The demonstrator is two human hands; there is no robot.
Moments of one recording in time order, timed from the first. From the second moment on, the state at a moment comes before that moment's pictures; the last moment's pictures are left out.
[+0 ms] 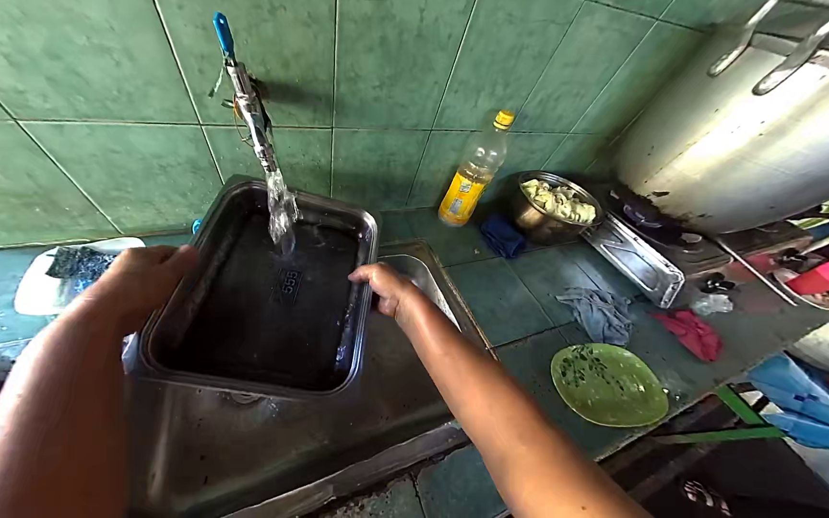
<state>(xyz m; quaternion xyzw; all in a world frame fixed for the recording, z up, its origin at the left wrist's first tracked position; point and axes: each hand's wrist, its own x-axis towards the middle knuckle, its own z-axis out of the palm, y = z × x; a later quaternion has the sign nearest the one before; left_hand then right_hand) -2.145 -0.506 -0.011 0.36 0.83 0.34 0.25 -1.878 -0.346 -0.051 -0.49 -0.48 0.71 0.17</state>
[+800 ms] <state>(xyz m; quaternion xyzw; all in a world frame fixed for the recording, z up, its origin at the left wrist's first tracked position) -1.867 -0.423 -0.242 0.83 0.50 0.06 0.24 -1.864 -0.313 0.004 -0.45 -0.44 0.73 0.25</state>
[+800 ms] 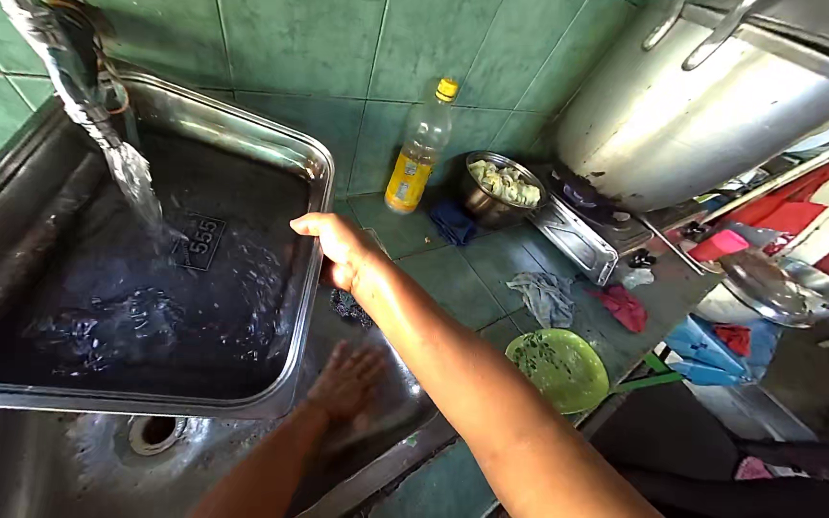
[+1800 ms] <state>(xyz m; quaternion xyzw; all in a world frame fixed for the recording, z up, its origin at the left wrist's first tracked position) -2.122 -0.553 -0.217 0.43 0.90 -0.01 0.10 -1.847 -0.317 -0.017 -0.50 -0.44 0.70 0.26</state>
